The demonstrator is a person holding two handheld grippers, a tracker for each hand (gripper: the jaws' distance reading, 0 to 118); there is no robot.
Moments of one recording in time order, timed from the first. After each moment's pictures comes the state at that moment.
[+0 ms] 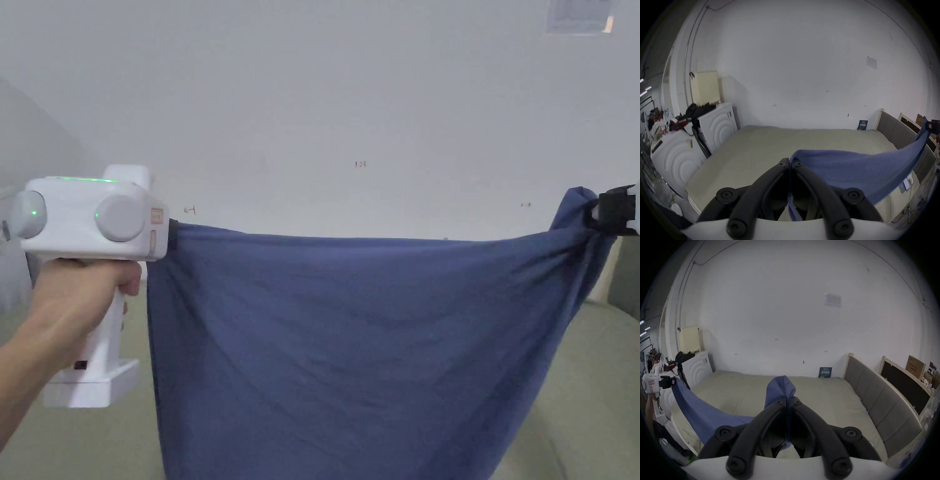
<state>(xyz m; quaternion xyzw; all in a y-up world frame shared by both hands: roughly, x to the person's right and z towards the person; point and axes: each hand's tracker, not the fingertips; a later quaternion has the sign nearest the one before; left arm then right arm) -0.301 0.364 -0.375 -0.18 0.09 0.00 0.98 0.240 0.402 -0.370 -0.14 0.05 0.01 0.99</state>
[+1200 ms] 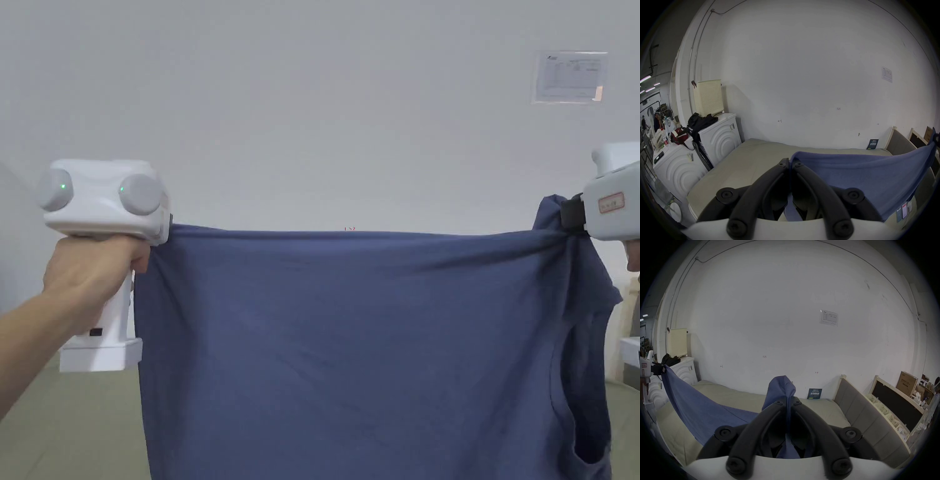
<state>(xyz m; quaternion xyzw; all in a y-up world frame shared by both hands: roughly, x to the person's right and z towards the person) -0.294 0.434 -0.554 -0.17 0.14 0.00 0.98 0.233 0.460 -0.548 -0.11 0.00 0.07 0.99</state>
